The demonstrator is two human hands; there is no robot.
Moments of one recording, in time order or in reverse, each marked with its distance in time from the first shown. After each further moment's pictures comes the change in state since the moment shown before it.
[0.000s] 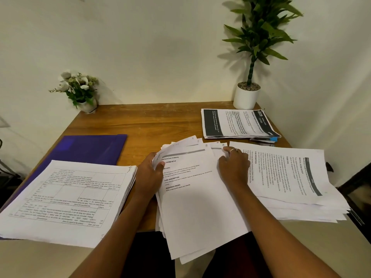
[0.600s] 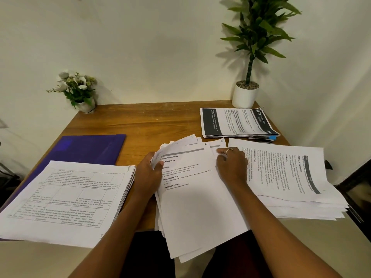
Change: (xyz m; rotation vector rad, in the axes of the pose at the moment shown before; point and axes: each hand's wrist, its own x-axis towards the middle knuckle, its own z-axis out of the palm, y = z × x) left_hand 0.002 -0.002 0.002 -0.018 0.006 -0.040; right_hand 0.000 0.005 0.001 0.014 -0.020 -0.072
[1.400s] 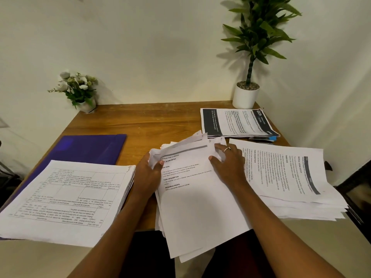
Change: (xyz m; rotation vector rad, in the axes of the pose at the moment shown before) left_hand 0.004 -0.010 0.000 -0.045 0.007 -0.032; right_hand -0.002 -0.005 -0.008 0.053 -0.153 -0.090
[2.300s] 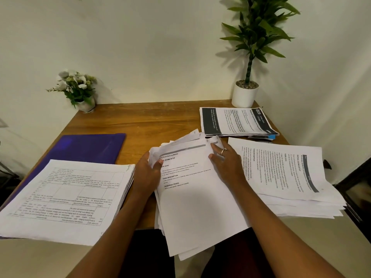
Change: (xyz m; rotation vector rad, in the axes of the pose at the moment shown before) left_hand 0.002 -0.002 0.003 -0.023 0.016 0.004; right_hand -0.005 -0.009 -0.007 0.147 -0.080 -0.036
